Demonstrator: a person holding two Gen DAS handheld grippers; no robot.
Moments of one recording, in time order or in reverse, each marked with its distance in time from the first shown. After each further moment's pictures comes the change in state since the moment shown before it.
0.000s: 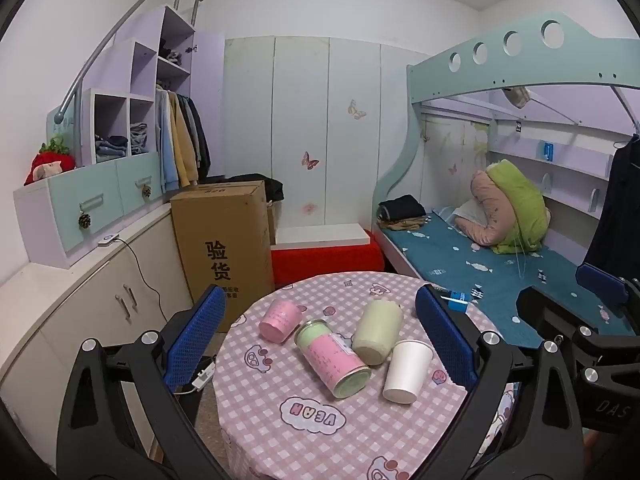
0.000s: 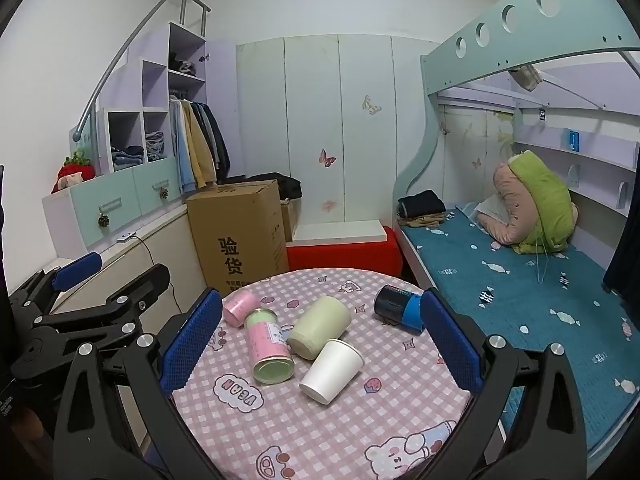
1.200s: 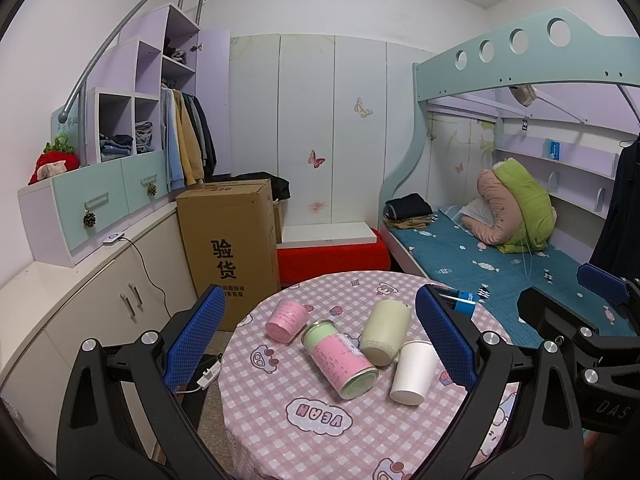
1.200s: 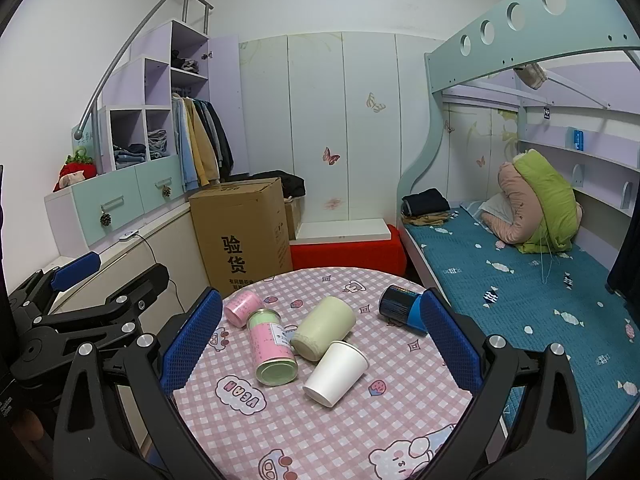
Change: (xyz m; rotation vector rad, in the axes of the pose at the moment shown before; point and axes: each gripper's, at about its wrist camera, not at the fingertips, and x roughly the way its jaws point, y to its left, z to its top) left arm 0.005 0.013 0.003 -0.002 0.007 0.013; right arm 0.006 0.005 0.001 -0.005 0.011 0.008
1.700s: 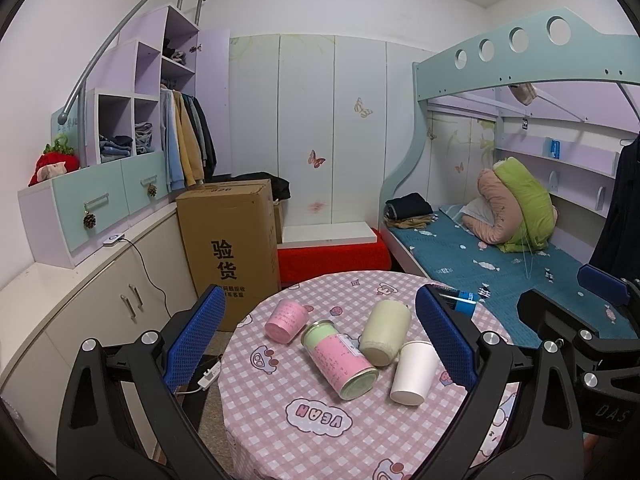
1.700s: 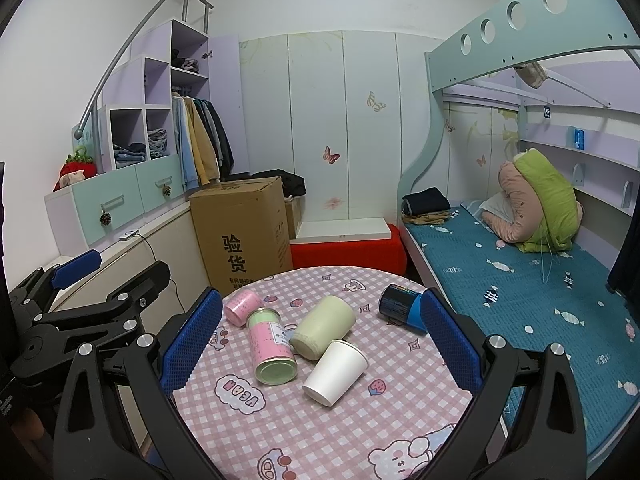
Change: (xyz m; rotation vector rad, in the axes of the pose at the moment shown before) left arm 0.000 0.002 -0.001 0.002 0.000 0.003; right arm 0.002 0.001 -0.002 0.004 0.003 0.003
